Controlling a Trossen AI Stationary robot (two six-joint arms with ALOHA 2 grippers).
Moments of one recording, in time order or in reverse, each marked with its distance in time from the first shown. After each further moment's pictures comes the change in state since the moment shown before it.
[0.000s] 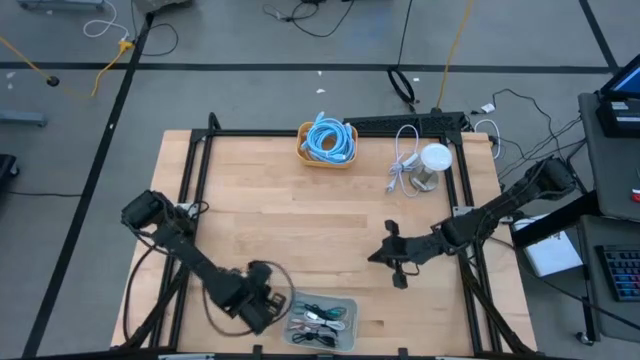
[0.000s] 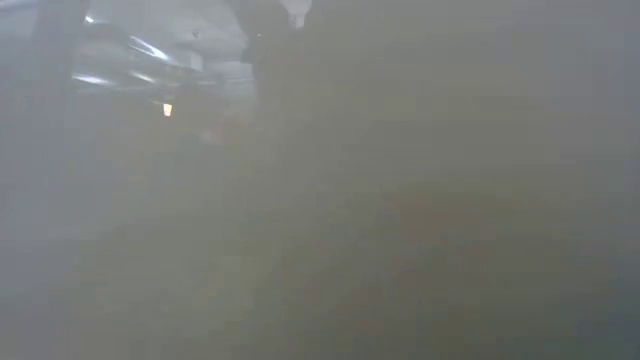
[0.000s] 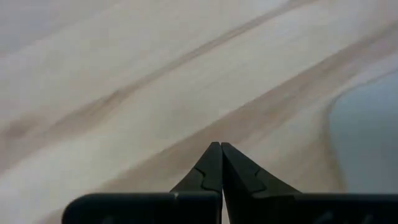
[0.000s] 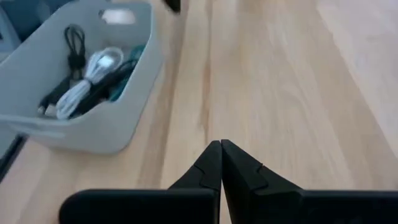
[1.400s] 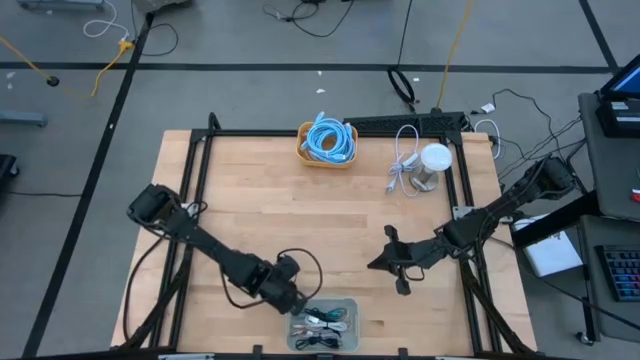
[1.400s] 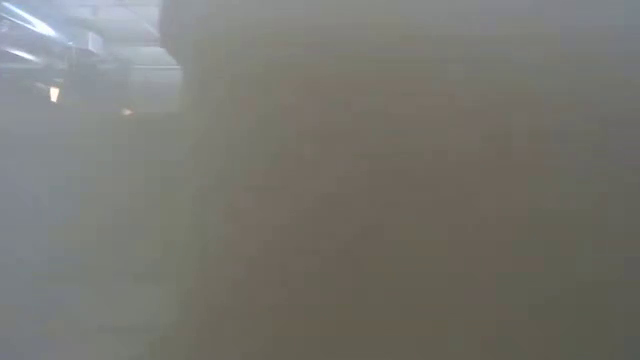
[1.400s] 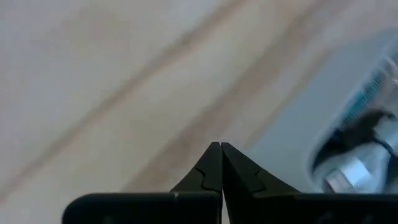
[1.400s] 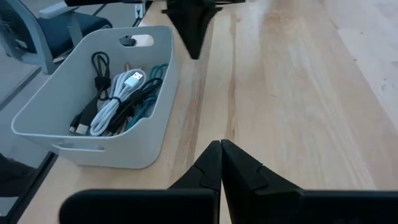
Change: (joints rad) left arm 0.172 0.000 -0.021 0.378 0.087 0.430; right arm 0.045 0.000 0.000 0.086 0.006 -0.014
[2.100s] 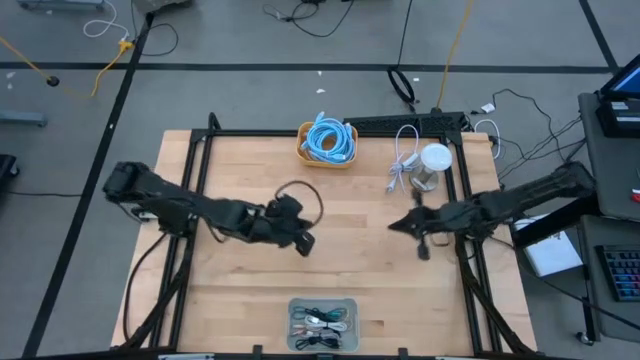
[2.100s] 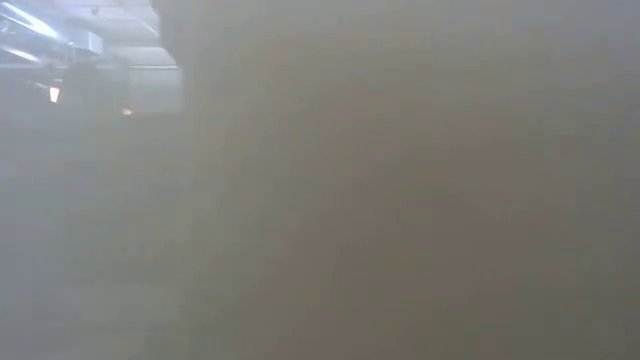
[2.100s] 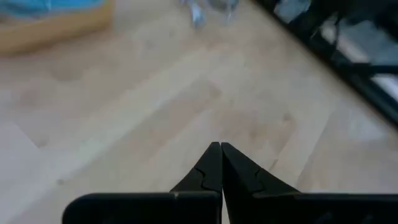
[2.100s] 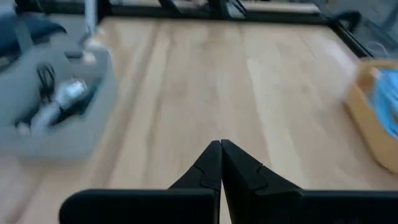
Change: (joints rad) left arm 0.282 -0.297 0.001 0.002 -0.260 0.450; right arm -0.193 -0.483 0.005 -0.431 -0.001 -0.197
